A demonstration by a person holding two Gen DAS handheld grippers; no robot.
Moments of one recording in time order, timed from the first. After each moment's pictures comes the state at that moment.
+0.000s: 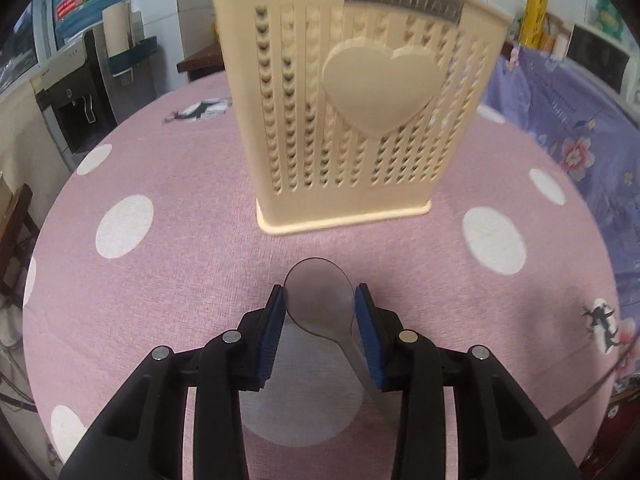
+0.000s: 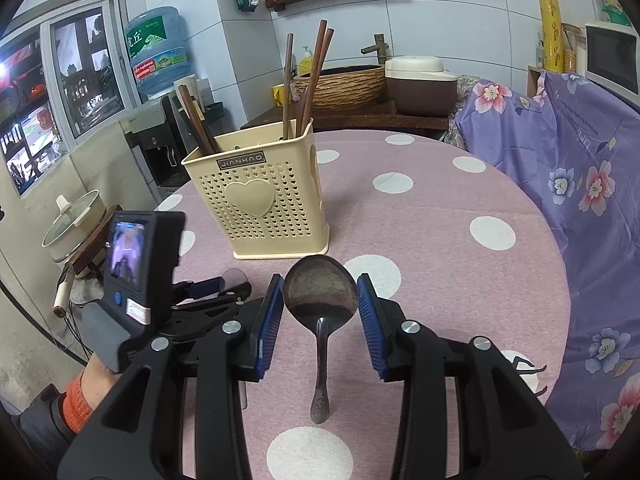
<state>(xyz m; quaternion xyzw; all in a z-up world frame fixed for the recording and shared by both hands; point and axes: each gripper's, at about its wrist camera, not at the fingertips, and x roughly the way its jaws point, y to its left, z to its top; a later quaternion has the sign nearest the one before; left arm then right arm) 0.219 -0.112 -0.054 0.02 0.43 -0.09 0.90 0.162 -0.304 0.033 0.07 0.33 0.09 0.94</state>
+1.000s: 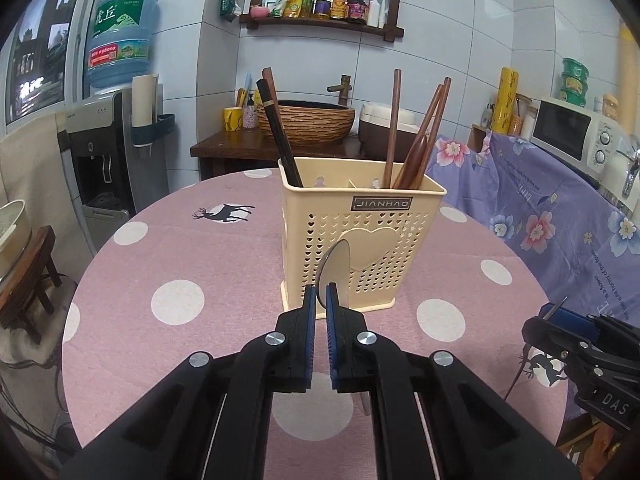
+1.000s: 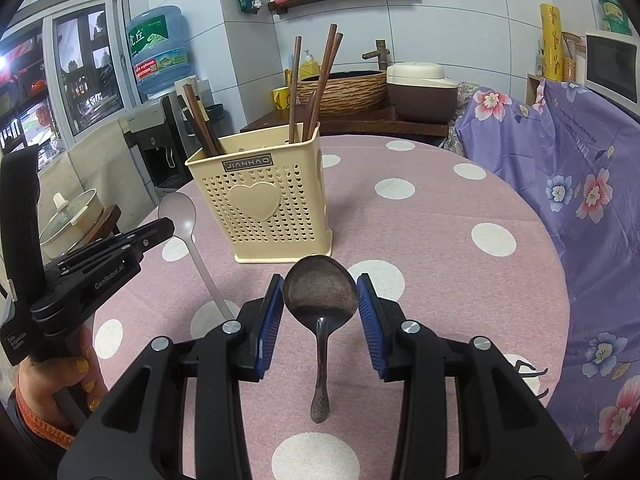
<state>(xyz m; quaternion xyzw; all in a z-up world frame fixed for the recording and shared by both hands) 0.173 -0.081 0.023 -0.02 0.28 -0.11 0.95 0.162 -0.294 0.034 0.06 0.32 0.08 0.94</state>
